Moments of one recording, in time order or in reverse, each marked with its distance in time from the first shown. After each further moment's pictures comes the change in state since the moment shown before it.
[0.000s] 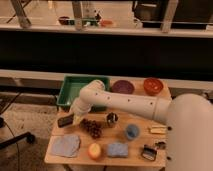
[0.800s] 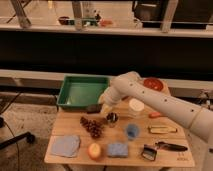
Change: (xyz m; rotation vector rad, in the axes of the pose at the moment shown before) arm 0.141 0.006 -0.118 0.108 0.098 0.233
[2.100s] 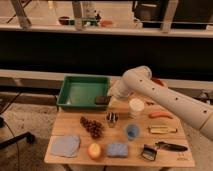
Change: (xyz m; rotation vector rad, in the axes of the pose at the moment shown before) arm 0.034 -0.029 -0.041 0.114 0.048 0.078
